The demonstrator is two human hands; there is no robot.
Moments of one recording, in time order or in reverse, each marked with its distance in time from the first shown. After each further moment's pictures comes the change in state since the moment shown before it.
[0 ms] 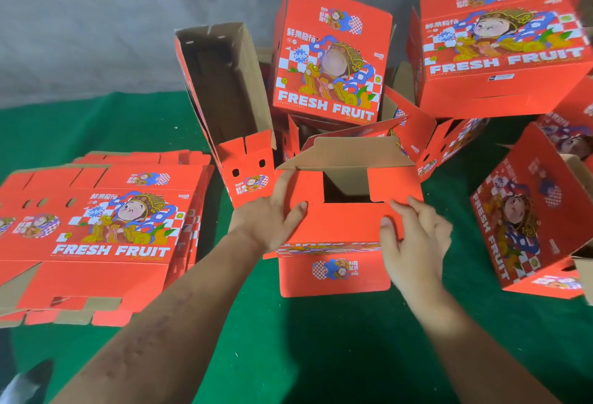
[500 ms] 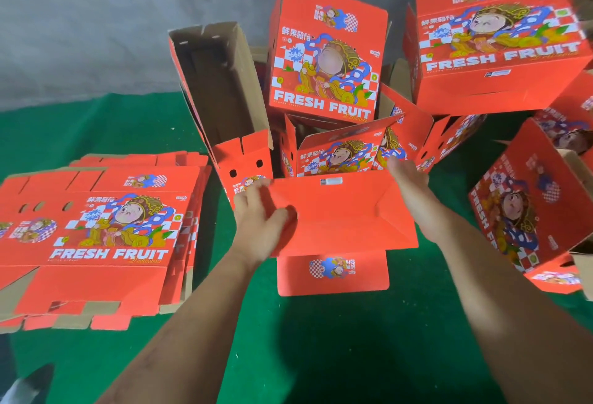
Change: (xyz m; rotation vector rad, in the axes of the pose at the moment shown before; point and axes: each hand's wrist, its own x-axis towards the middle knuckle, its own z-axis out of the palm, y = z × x) left_hand -0.012 -0.004 0.023 -0.798 0.179 -0.228; right_hand 0.111 -0.023 -0.011 0.266 -0.594 0.548
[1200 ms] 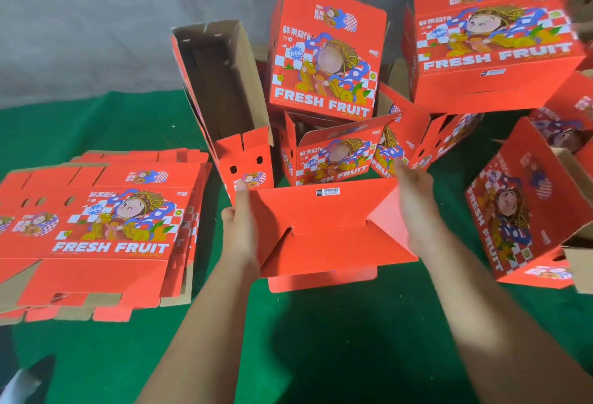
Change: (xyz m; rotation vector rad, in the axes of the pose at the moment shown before) left_hand -0.027 0.021 -0.010 -0.584 0.264 -0.508; right_hand -0.038 0.013 0.015 0.494 0.151 0.073
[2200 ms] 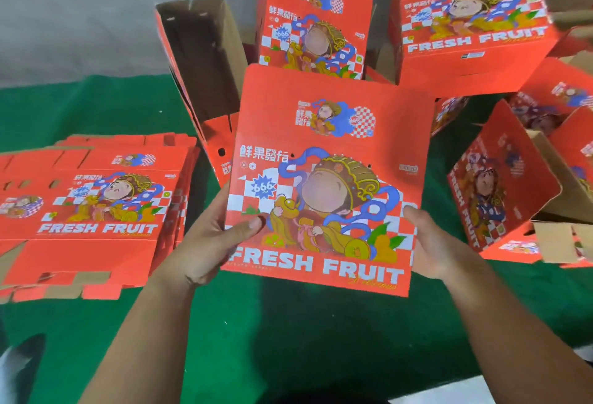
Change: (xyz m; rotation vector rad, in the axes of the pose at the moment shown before) left_hand -0.014 -0.014 -0.070 0.011 -0.915 0.282; right_hand -0.042 0.060 -0.076 0.269 -0.703 0.280
